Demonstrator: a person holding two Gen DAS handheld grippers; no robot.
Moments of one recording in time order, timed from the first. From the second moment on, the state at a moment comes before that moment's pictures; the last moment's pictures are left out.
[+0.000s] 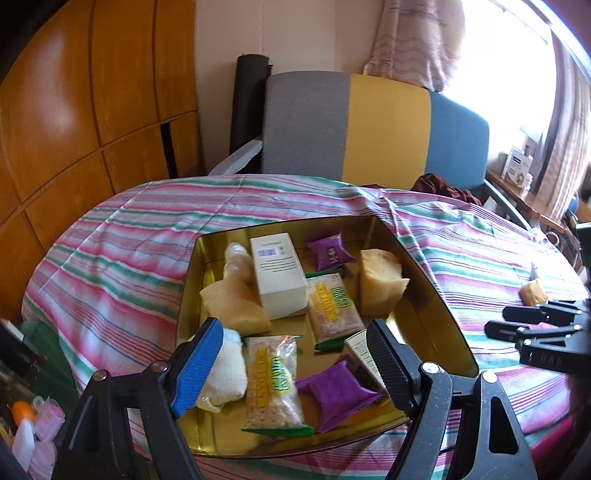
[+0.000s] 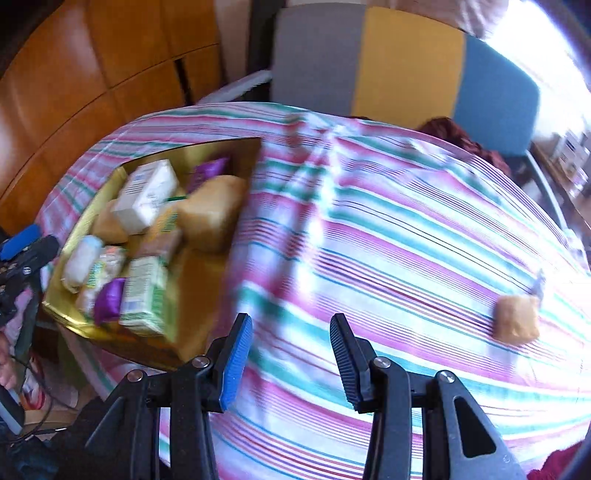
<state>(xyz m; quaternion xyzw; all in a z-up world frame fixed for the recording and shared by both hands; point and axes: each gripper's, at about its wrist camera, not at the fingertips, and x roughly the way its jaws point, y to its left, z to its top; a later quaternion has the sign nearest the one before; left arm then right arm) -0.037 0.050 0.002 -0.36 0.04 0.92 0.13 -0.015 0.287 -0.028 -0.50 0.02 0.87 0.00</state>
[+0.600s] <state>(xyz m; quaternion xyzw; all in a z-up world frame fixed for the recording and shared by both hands) -0.033 0.158 0.021 -0.33 0.12 0.91 0.23 0.026 0.459 -0.027 -0.50 0.12 0.83 0.19</state>
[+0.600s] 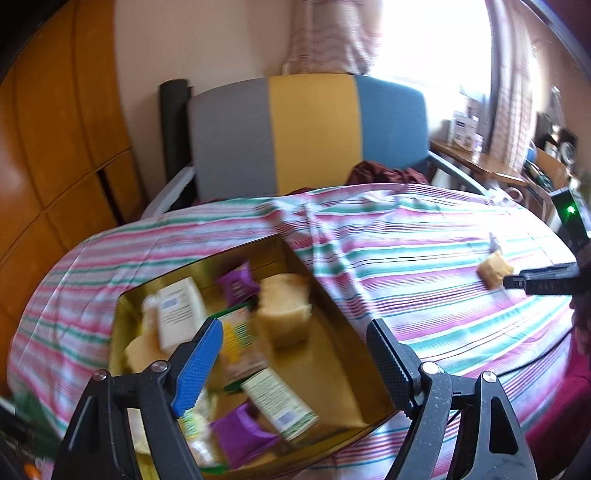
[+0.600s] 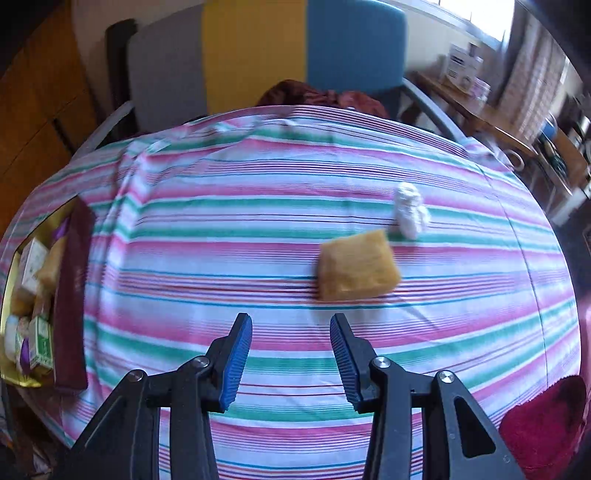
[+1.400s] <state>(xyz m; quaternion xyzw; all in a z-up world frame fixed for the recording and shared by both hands) -0.027 0.451 -0.031 -0.34 0.25 0.77 0.48 0.114 0.603 -0.054 -0.38 0.40 0.77 0.33</state>
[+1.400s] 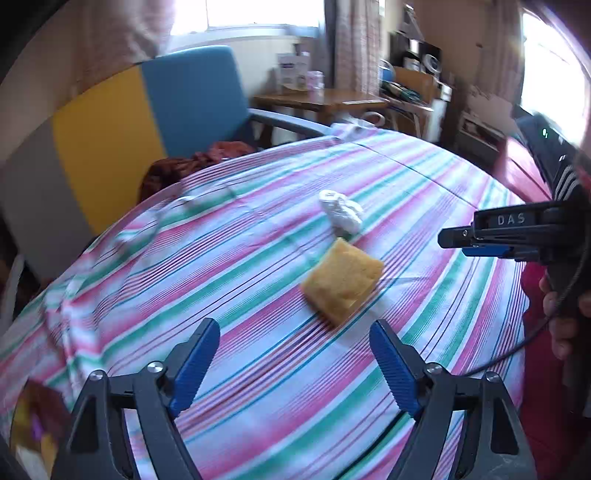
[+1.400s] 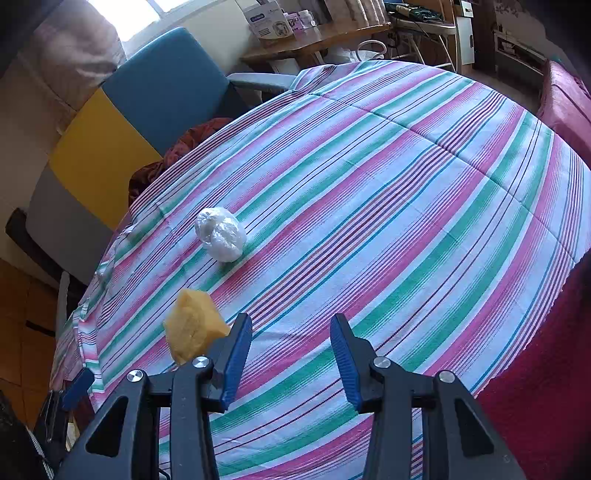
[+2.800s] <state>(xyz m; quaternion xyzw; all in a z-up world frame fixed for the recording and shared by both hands) -0.063 0.365 -0.032 -0.44 0.15 0.80 0.38 -0.061 0.631 -0.094 -0.53 0.20 0.78 0.27</state>
